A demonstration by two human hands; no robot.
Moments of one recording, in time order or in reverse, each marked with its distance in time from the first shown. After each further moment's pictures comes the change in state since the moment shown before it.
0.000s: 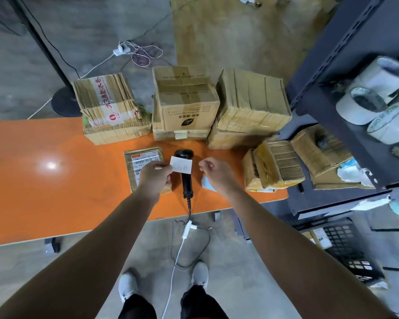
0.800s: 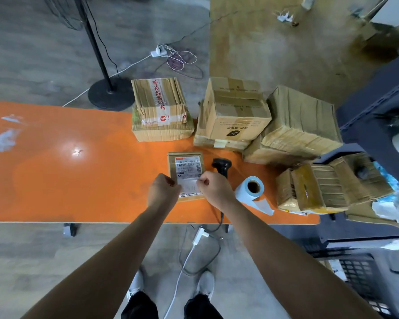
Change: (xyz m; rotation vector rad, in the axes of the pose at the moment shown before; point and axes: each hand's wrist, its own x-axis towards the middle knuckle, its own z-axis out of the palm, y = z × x) left_hand 0.005 -0.034 -0.082 0.430 0.185 0.063; right_hand -0.007 -0.065 0.089 -0.250 -0.159 -0.146
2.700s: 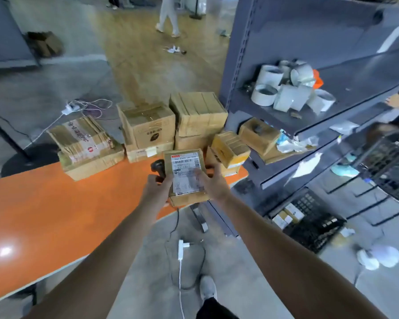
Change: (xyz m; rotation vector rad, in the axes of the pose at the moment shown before) left_hand -0.139 0.065 0.009 -0.222 -0.452 0.197; right_hand -0.165 0.020 -0.072 0.744 0.505 0.411
